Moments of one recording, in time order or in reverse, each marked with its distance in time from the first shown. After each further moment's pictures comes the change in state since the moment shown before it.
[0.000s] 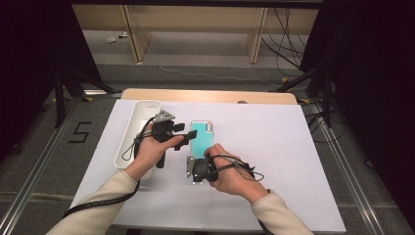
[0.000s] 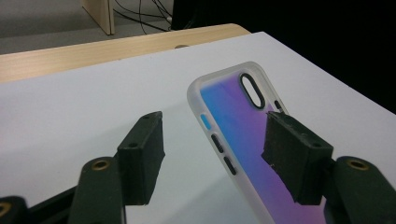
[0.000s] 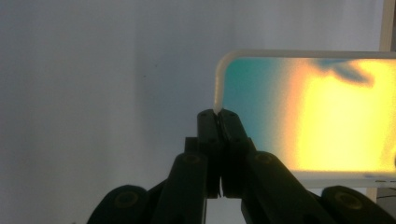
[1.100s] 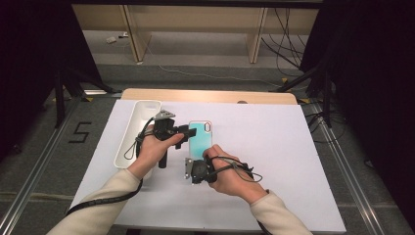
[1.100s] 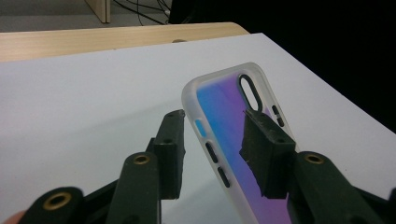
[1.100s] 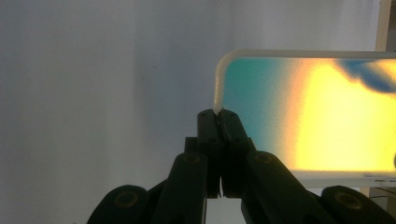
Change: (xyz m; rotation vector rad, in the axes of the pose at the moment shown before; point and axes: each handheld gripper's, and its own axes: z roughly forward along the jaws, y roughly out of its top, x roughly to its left) left arm 0.002 0.000 0.006 0.010 -0.017 -0.084; right arm 0.005 0.003 0.000 0.031 -0.008 0.018
